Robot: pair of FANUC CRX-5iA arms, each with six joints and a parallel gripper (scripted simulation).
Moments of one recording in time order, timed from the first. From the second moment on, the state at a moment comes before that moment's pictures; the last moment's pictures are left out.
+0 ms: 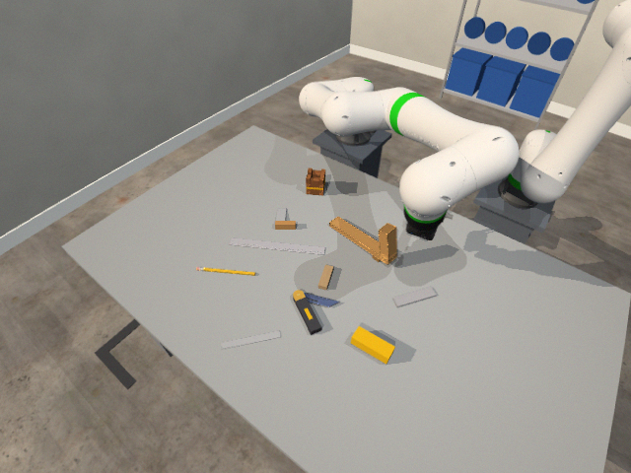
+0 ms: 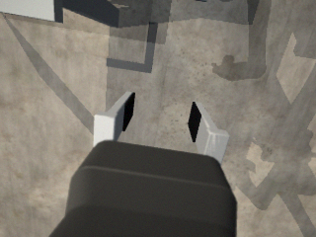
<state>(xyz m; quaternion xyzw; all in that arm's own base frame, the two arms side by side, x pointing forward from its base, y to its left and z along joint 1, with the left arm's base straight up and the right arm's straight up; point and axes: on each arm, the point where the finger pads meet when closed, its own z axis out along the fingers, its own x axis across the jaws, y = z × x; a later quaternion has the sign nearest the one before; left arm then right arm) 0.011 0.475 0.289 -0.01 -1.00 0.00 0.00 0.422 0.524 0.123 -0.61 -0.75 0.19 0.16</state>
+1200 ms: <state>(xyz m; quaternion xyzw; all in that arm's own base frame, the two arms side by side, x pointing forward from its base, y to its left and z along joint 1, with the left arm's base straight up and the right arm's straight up) 0.011 0.475 0.289 -0.01 -1.00 0.00 0.00 0.436 0.494 0.141 -0.53 -0.84 0.03 0.13</state>
